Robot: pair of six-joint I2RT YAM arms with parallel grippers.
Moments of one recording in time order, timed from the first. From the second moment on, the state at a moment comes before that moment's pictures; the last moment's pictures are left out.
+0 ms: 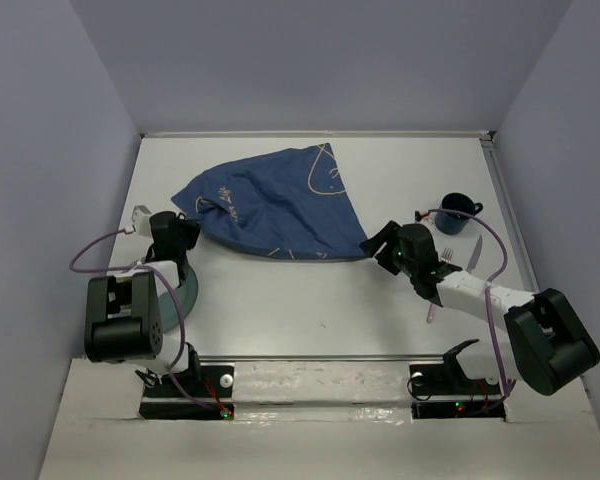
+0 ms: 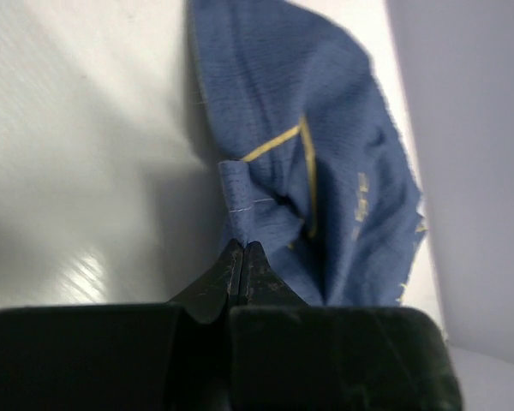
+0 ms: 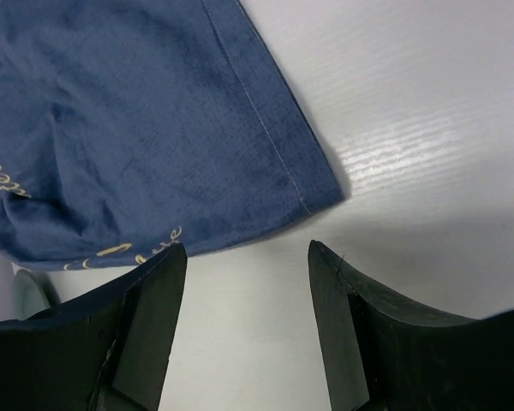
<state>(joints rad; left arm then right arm) 0.10 1.48 0.50 0.50 -0.07 -1.09 0.46 1.29 0.51 0.22 0.11 0.97</state>
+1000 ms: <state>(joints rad) 0.06 1.23 0.37 0.53 -0.09 -1.08 0.53 1.59 0.47 0.50 0.24 1.31</state>
